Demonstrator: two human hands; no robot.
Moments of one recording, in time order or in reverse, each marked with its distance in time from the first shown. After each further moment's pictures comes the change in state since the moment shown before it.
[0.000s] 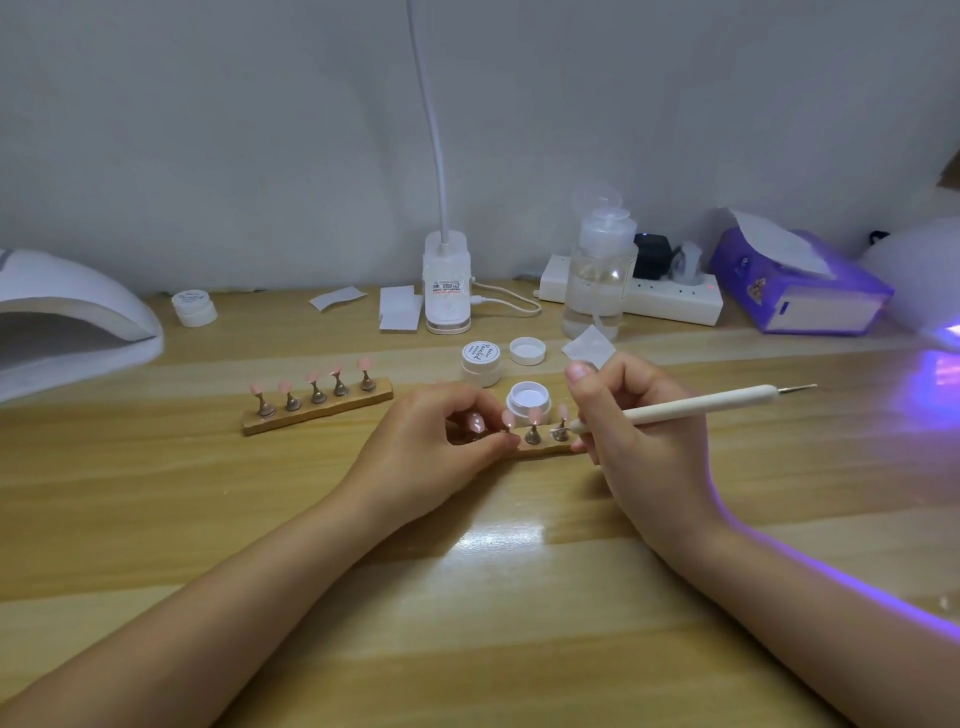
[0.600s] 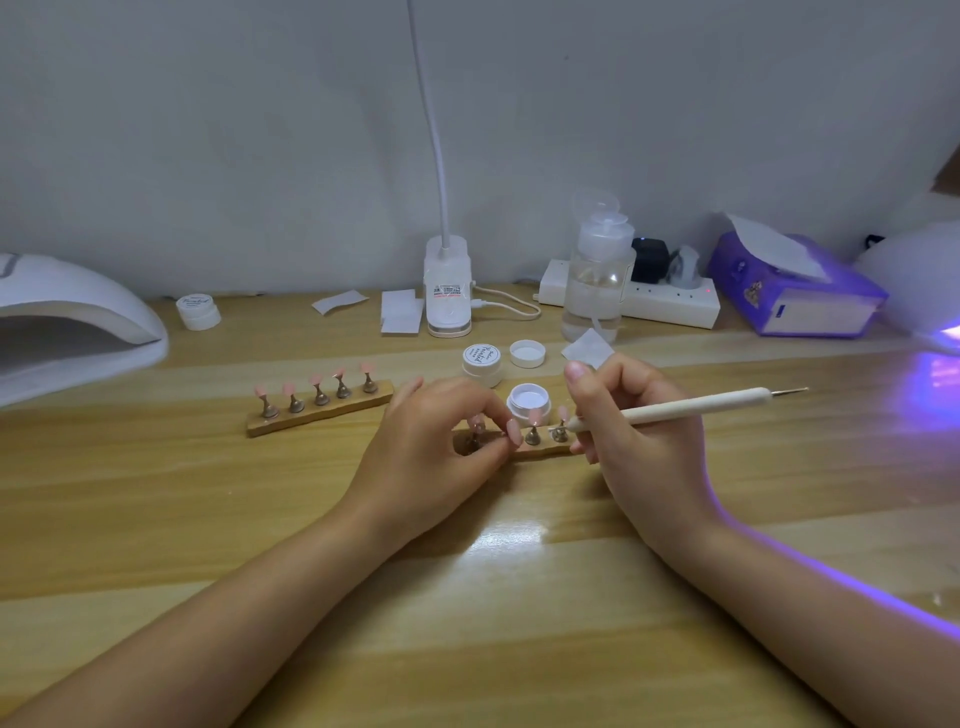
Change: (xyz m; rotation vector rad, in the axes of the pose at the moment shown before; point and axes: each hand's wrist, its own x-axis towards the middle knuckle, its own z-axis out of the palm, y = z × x) left_hand -0.009 0.005 0.001 0.185 0.109 0.265; right_hand -0.002 -0.006 0.002 0.006 -0.014 0.009
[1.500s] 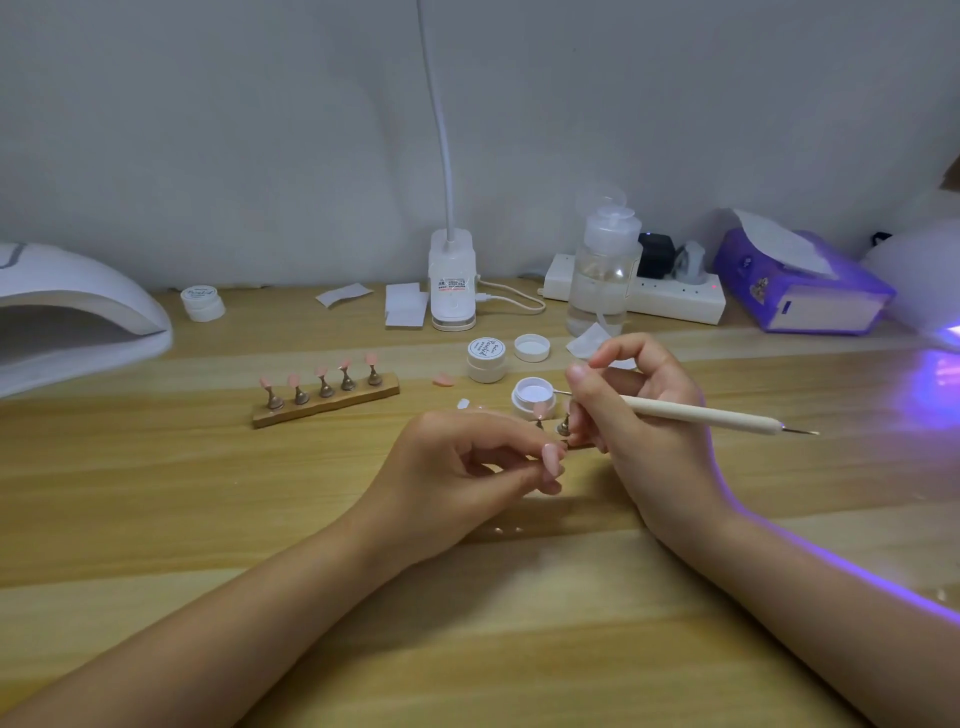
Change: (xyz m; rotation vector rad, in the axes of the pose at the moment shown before) left_hand -0.015 0.014 0.001 -0.581 -0.137 -0.023; right_hand 0.003 0.002 -0.004 0.172 -0.083 0.081
